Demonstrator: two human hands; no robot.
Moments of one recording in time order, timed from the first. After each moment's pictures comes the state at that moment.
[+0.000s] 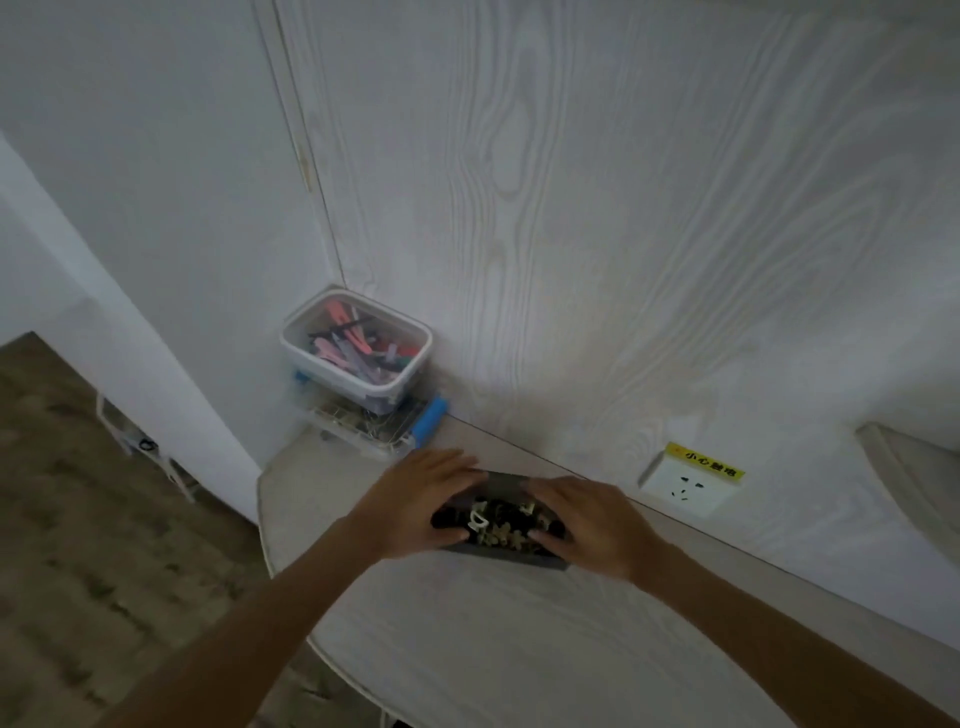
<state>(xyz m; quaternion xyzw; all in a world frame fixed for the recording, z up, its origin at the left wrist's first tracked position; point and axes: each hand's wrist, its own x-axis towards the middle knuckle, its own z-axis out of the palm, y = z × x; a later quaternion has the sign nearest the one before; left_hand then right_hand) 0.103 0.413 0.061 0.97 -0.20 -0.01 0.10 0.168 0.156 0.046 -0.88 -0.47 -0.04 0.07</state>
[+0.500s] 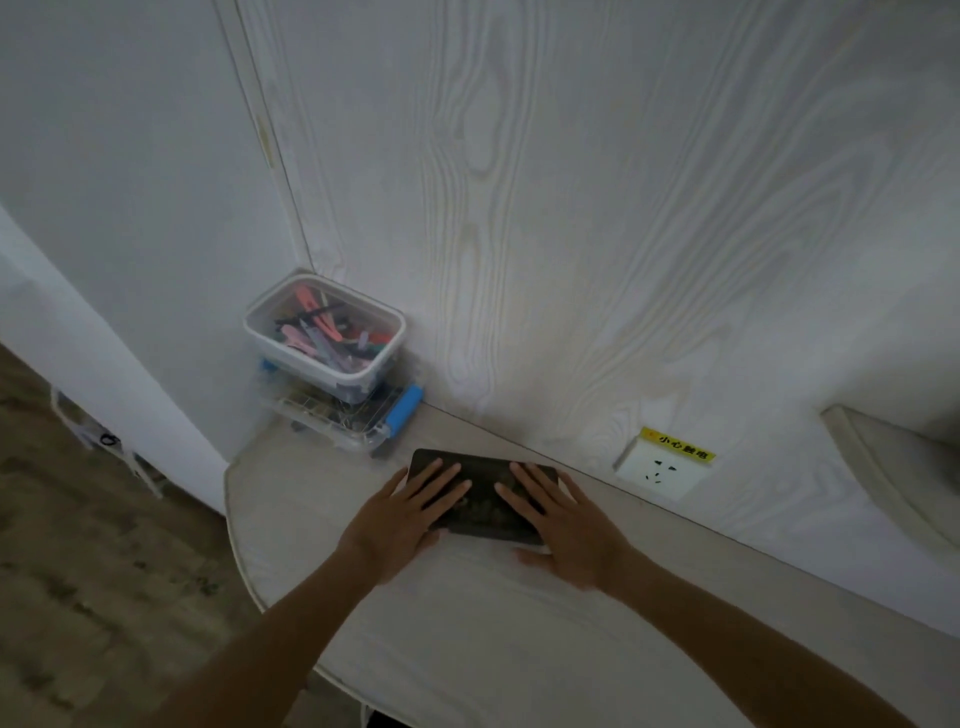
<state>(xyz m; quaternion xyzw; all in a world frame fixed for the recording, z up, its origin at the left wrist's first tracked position) 0.093 0.399 0.004 0.98 -0.20 -0.01 -0.02 0.156 0.147 0.008 -0.91 -0.40 0.08 -0.07</state>
